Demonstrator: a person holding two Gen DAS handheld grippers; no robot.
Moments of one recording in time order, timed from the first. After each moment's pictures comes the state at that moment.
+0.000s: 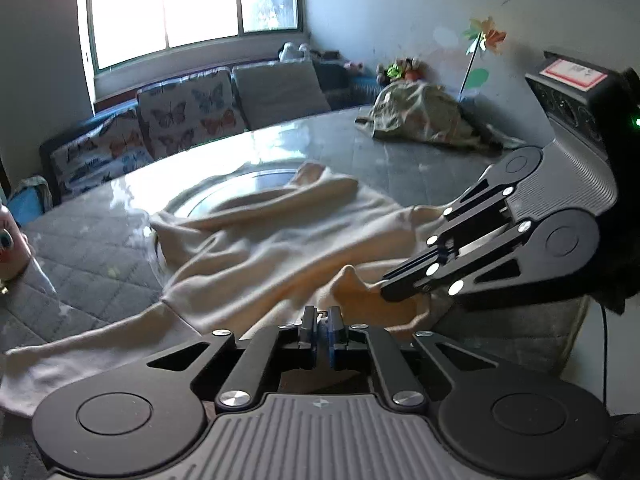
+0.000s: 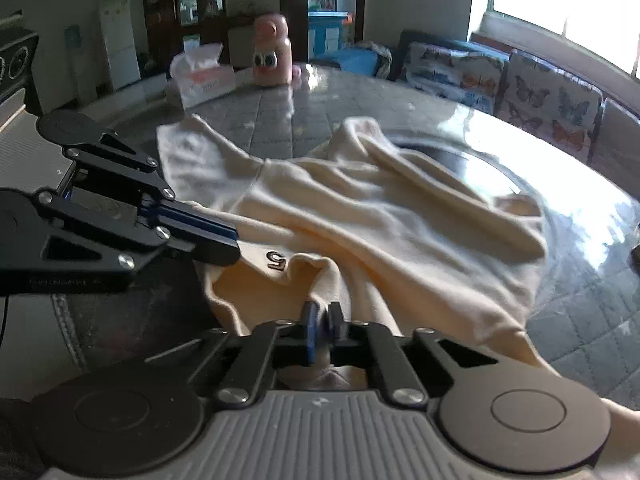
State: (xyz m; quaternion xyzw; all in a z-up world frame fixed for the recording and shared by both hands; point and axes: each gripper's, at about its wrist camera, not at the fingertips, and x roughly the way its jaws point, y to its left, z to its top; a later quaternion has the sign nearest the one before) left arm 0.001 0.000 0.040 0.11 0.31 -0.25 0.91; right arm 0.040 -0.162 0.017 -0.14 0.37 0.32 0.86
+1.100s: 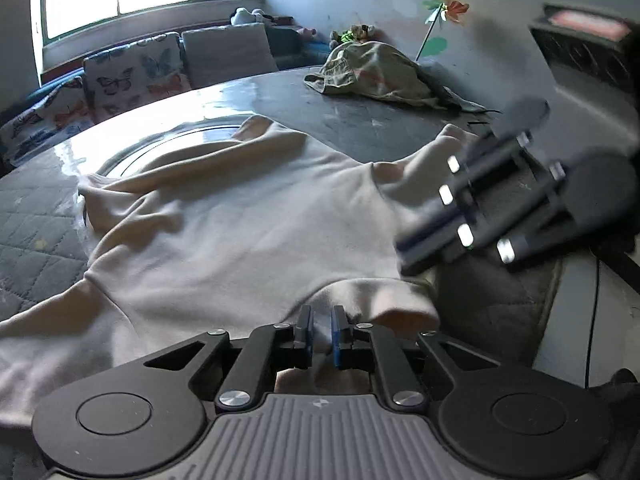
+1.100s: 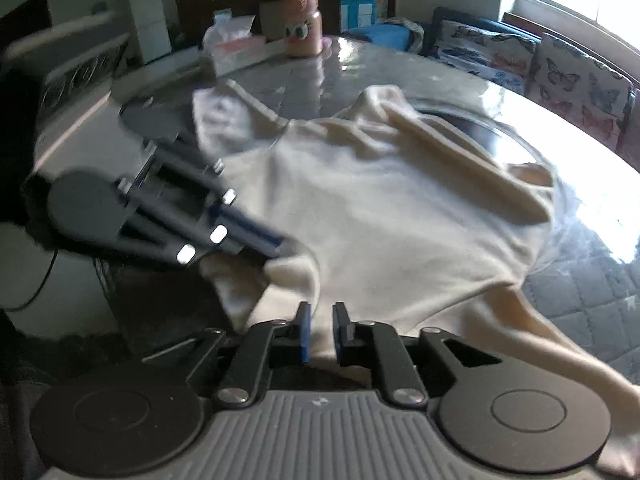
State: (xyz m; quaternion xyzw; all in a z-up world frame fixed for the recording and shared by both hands) left arm 0.029 -0.017 0.006 0.10 0.37 -0.32 0.87; right arm 0.042 -0.193 0.025 -0.14 0.41 0.35 0.83
